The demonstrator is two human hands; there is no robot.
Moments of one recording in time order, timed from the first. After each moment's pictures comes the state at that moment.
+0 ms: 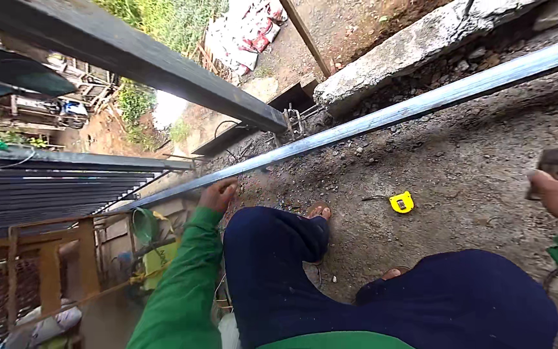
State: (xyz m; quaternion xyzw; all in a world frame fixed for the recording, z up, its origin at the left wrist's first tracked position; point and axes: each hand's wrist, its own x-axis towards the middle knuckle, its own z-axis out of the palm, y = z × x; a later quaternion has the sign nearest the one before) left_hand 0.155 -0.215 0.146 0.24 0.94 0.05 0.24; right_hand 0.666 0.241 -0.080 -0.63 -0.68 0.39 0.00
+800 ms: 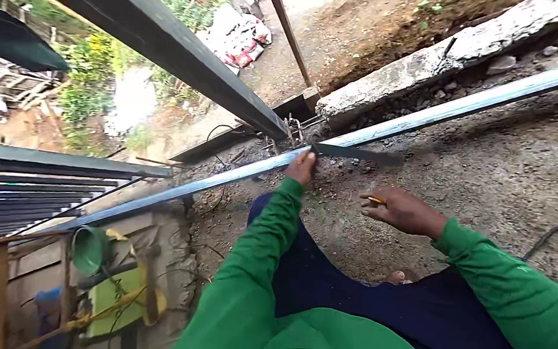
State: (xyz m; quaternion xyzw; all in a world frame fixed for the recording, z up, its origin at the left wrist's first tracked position) left_hand 0.203 -0.085 0.039 0.19 0.78 0.44 0.41; right_hand 0.461 0.054 0.054 -0.18 -0.84 0.49 -0.17
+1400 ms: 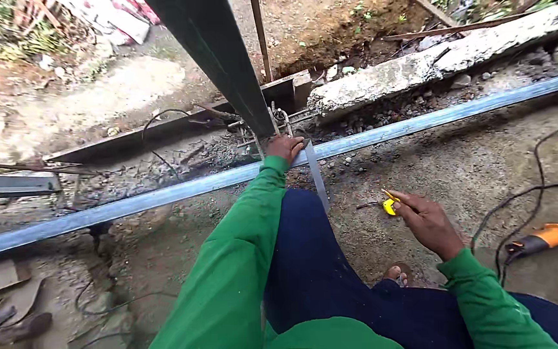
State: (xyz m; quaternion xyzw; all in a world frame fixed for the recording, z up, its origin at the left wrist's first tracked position) left_hand 0.006 -0.083 -0.141 0.52 0.79 0.19 0.26; right_hand 0.401 -0.016 0.037 -0.47 -0.78 0.40 -0.02
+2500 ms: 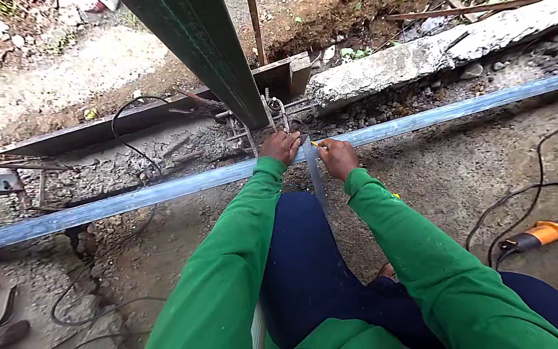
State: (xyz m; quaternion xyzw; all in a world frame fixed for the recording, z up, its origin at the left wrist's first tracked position) left_hand 0.014 -0.092 -0.150 0.54 0.80 0.19 0.17; right_hand 0.176 0.022 -0.068 -0.44 -0.83 0.30 -0.16
